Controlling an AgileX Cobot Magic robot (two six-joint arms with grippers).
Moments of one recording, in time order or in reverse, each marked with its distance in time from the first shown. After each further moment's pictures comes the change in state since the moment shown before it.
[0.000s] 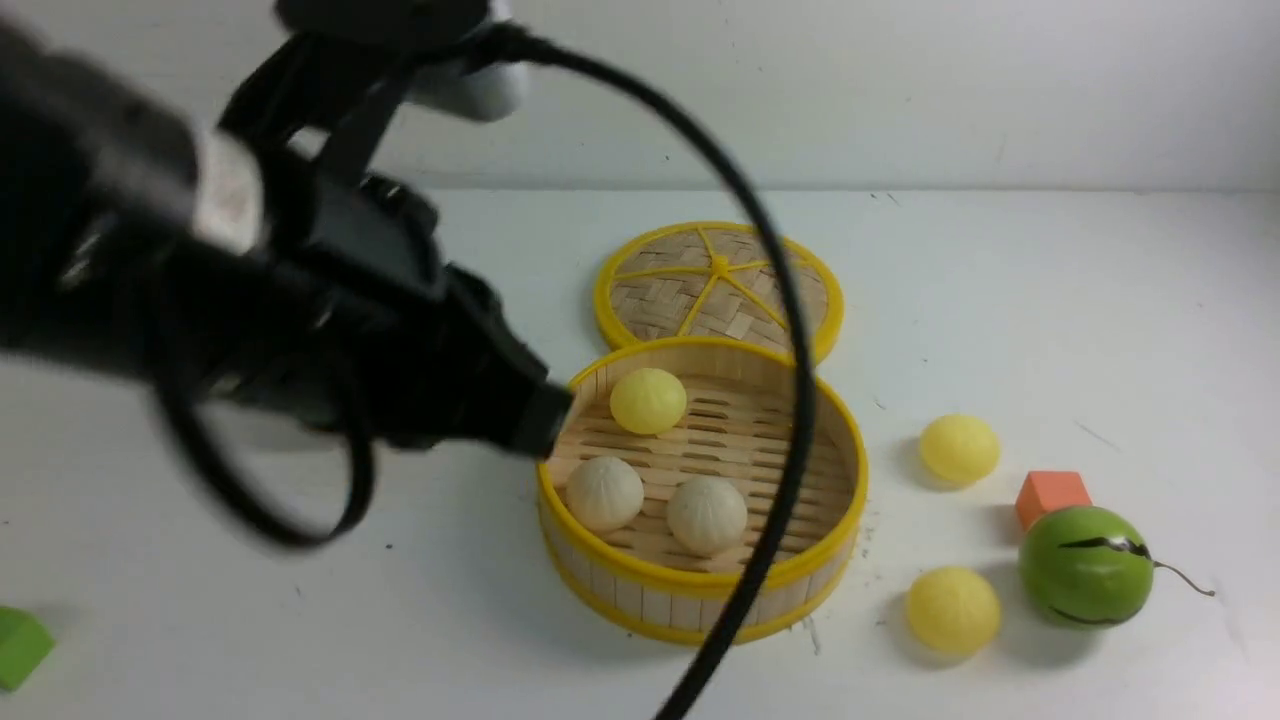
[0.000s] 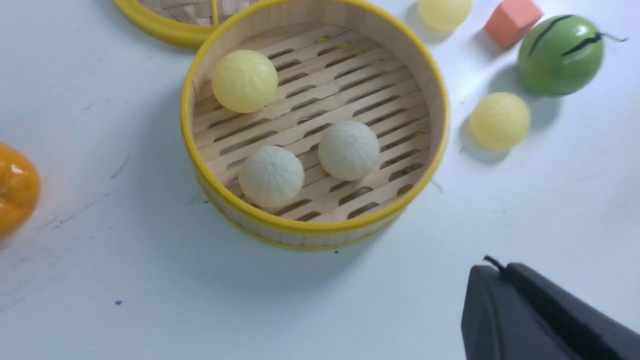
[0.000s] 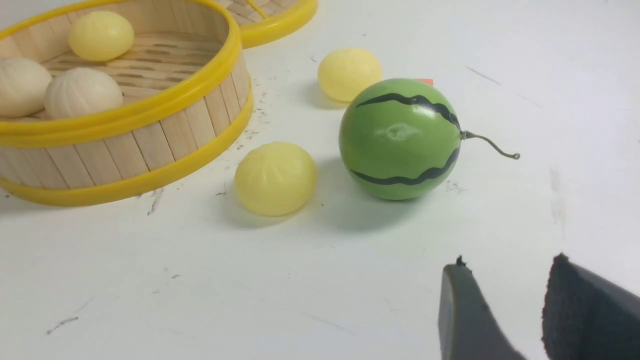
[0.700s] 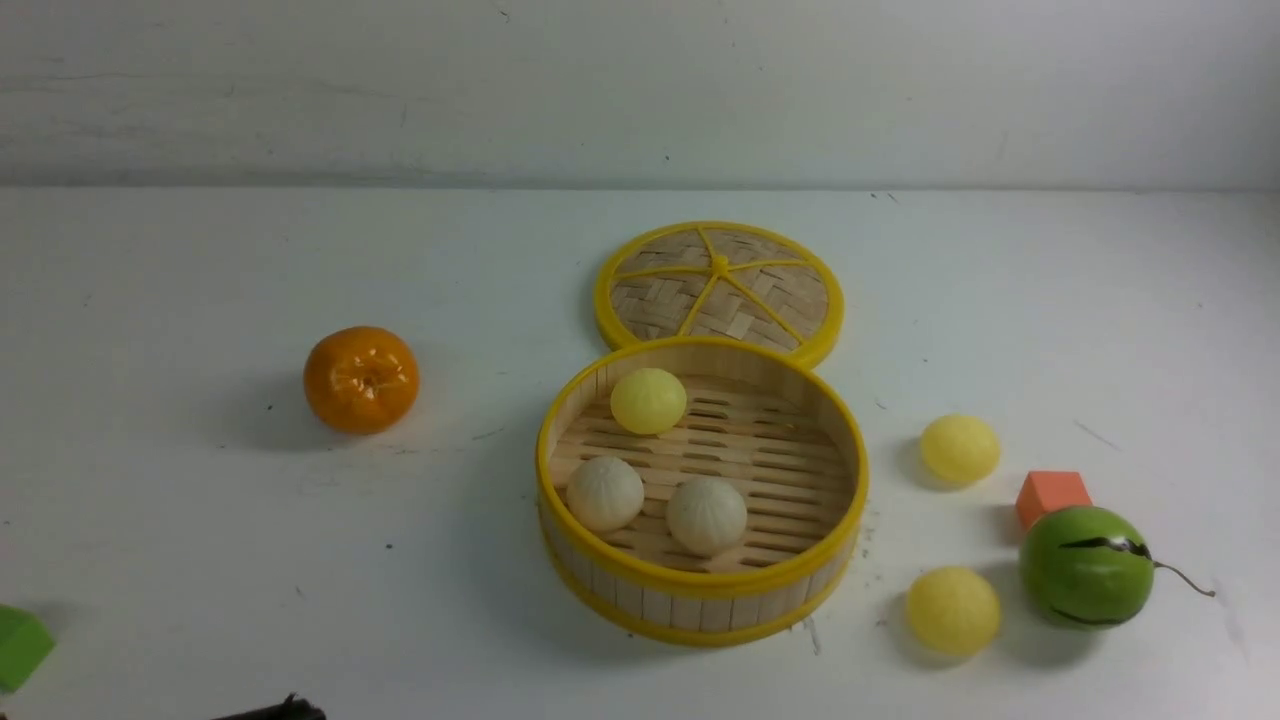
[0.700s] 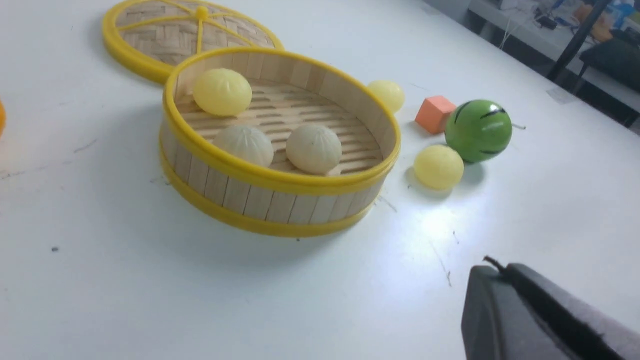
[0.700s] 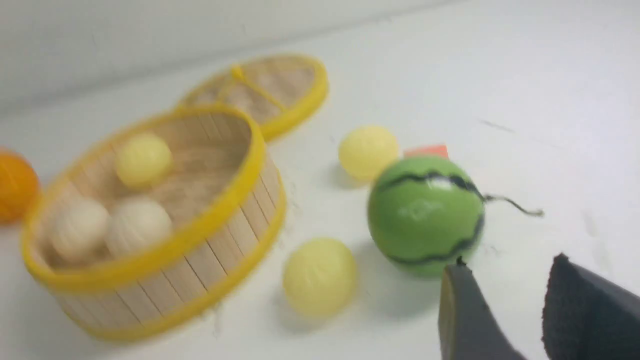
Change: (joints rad) right arm 0.000 0.000 0.008 0.180 -0.191 0.152; left arm 0.000 -0.687 0.837 -0.218 -0.524 0.096
